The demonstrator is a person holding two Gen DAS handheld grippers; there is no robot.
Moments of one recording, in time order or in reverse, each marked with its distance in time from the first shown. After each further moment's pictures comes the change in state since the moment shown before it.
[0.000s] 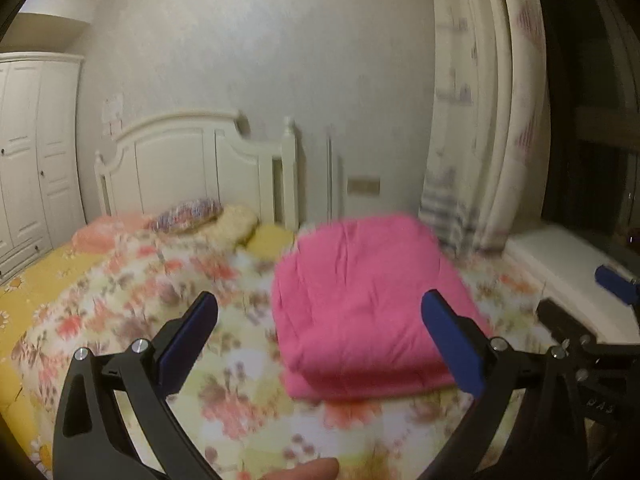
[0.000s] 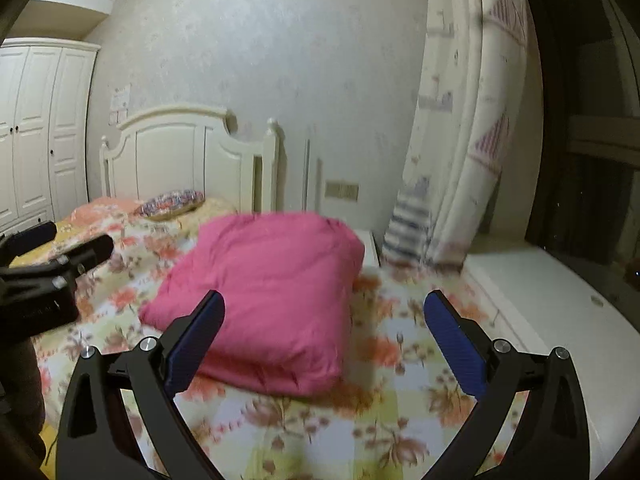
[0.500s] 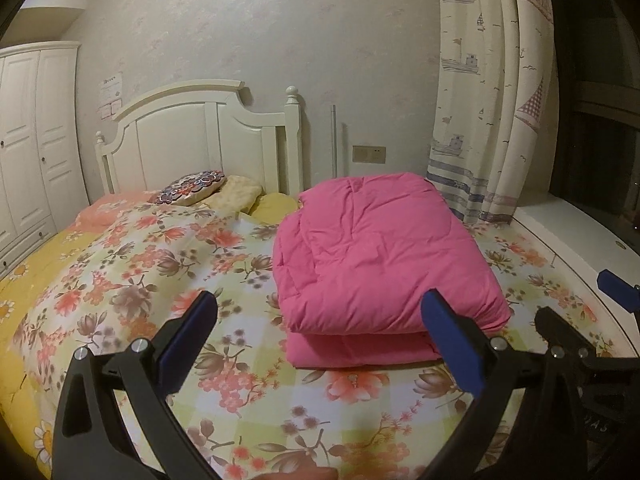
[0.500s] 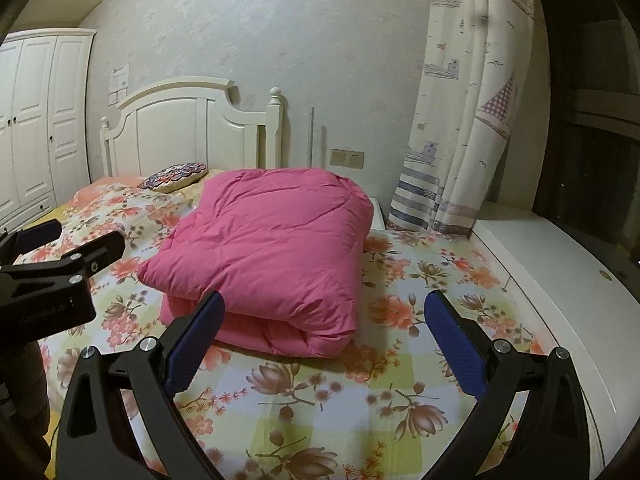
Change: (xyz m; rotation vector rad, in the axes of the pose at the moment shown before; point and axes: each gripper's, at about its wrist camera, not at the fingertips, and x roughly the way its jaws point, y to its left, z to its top) left arm 0.012 -0.001 -0.022 0.002 0.069 0.022; right arm 0.014 0.014 -0.028 -0.002 0.086 0.021
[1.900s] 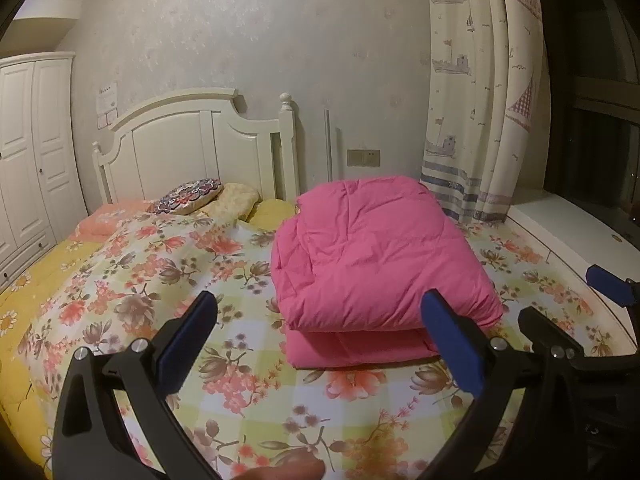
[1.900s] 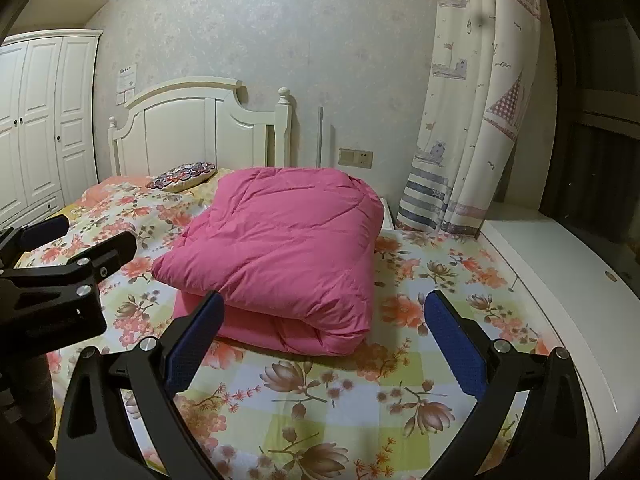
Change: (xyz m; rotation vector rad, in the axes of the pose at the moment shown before) left arm -0.015 0.003 0.003 0.029 -0.016 -0.016; right arm -0.008 0.008 0.003 0.002 0.000 0.024
